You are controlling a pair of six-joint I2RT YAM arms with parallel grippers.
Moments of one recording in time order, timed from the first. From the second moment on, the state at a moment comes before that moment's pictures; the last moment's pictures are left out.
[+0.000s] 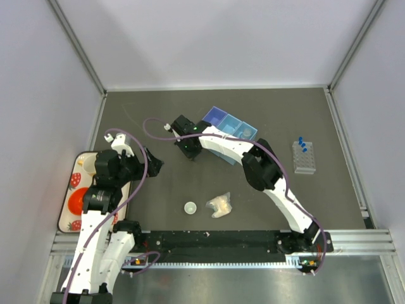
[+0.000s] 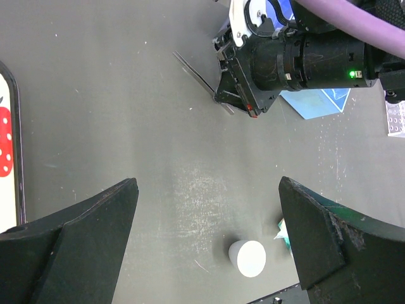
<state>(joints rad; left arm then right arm) -0.05 0.62 0.70 -0.57 0.30 -0.37 0.89 2.44 2.14 -0.83 0.05 0.10</state>
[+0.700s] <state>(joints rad) -0.05 0.60 0.70 -0.57 0.30 -0.37 0.87 2.04 2.00 -0.76 -0.02 0.34</state>
